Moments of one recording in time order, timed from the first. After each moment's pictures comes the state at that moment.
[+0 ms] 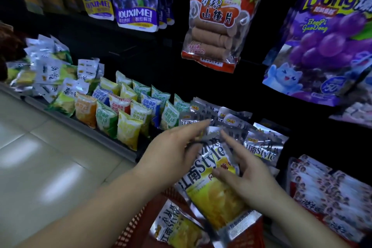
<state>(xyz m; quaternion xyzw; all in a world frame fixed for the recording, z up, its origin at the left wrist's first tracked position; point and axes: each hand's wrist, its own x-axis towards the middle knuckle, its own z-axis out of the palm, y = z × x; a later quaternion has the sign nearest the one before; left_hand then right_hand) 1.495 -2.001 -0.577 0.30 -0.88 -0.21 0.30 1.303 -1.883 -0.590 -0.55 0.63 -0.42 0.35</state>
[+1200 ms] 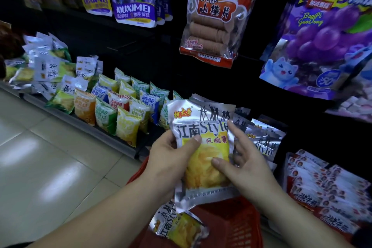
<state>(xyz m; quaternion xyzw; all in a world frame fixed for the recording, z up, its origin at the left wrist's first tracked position) 1.478 -1.957 -0.586 0.43 -0.45 -0.68 0.40 1.311 -1.876 -0.600 -0.46 0.62 -0.52 0.37</state>
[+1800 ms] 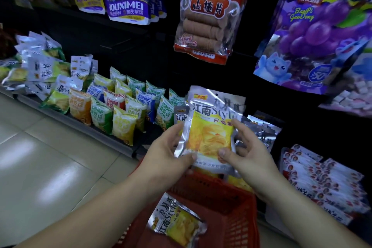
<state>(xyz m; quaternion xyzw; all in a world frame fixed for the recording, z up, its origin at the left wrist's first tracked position) 1.496 -1.959 -0.590 0.39 -0.62 -0.62 0.30 1.298 -1.876 -0.590 -0.43 0.66 -0.51 0.35</state>
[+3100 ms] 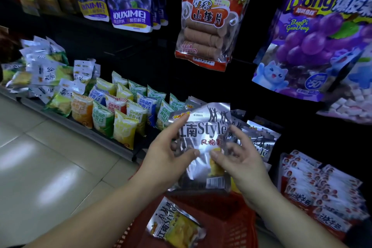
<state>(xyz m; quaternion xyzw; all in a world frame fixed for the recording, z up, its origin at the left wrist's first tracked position) 1.491 -1.969 -0.592 0.38 -0.70 -0.50 0.34 1.308 -1.883 -0.602 -0.36 0.60 -0.60 0.39</state>
